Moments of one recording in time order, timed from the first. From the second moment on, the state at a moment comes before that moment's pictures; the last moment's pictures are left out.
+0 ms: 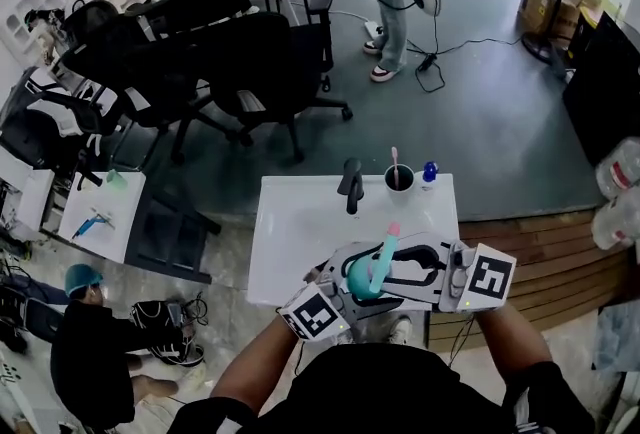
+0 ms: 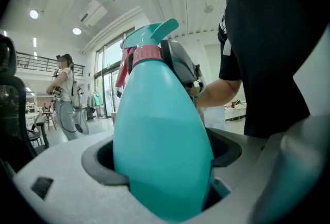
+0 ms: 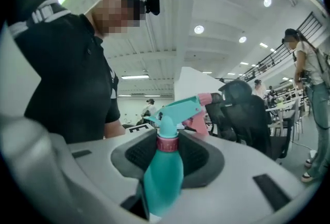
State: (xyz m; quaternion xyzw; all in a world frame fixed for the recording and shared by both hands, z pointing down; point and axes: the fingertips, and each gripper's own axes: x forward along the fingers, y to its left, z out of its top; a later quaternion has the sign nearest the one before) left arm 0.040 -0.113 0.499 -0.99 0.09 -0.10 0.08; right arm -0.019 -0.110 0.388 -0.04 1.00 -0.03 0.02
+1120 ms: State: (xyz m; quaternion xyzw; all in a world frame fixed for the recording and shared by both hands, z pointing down) left arm -0.020 -0.238 0.532 -0.87 0.44 -0.20 0.08; right arm -0.024 -0.206 0.417 -0.30 0.95 -0.11 0.03
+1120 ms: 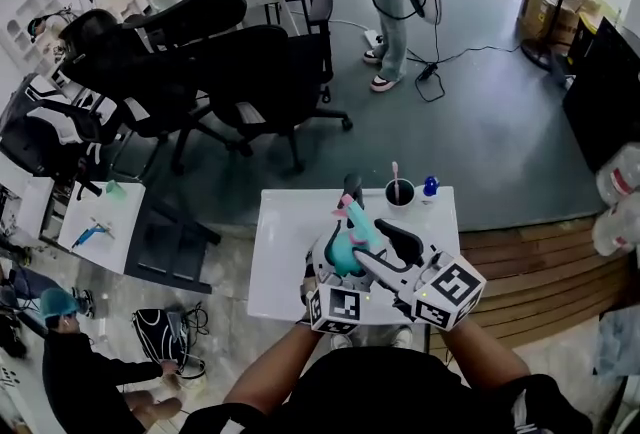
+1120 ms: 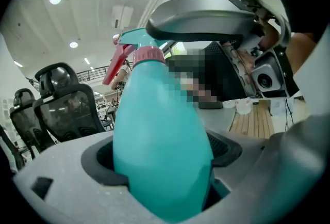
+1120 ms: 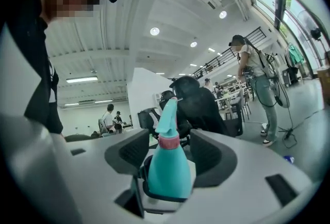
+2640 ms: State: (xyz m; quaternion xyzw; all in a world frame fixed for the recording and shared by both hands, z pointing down) left arm 0.019 -0.178 0.509 -0.97 0.18 -0.13 0.10; right arm -0.023 -0.145 0.390 -0.03 1.00 -0.01 -0.01
